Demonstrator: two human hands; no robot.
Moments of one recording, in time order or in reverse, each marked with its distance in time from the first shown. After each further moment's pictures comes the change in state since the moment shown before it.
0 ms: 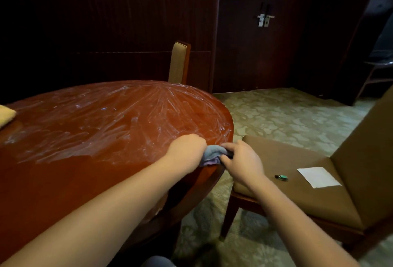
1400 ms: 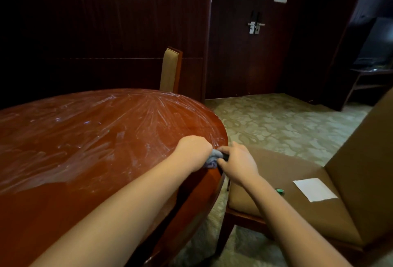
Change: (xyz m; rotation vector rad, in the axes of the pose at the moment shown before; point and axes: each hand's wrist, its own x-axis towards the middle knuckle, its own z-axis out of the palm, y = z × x) left_hand 0.066 0.004 -0.013 0.213 0.005 0.187; right_hand 0.056 0.011 -0.003 -0.058 -0.087 0.025
